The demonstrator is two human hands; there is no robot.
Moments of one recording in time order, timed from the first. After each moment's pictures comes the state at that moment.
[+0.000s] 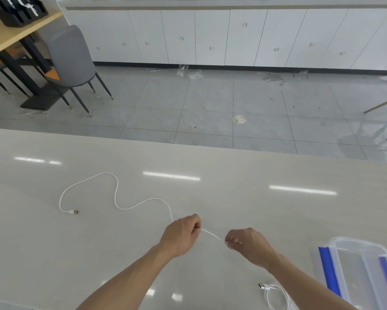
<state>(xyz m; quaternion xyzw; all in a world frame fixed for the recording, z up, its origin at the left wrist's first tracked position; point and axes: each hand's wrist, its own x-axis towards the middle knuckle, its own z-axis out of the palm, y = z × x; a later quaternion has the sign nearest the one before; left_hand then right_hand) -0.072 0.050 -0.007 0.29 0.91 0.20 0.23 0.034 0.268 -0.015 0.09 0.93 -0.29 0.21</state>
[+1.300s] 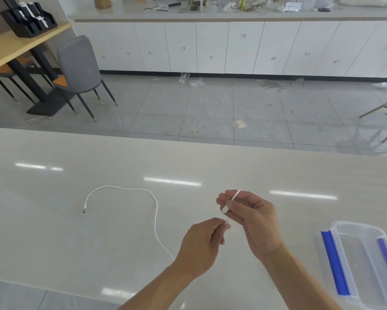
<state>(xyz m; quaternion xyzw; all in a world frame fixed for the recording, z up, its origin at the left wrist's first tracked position) 0.019 0.033 0.078 0.27 0.85 0.42 0.16 0.051 0.185 0.111 0.21 0.51 -0.82 -0.10</state>
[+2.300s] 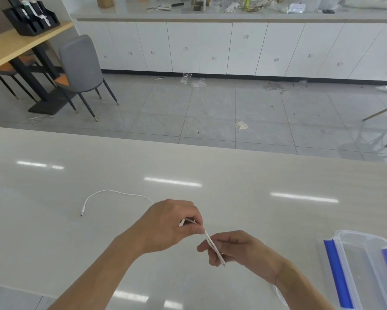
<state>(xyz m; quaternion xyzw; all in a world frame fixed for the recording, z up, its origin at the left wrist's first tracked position) -0.055 -0.015 0.158 0.42 0.85 0.27 0.18 0.060 0.190 0.101 0.04 0.63 -0.73 0.27</state>
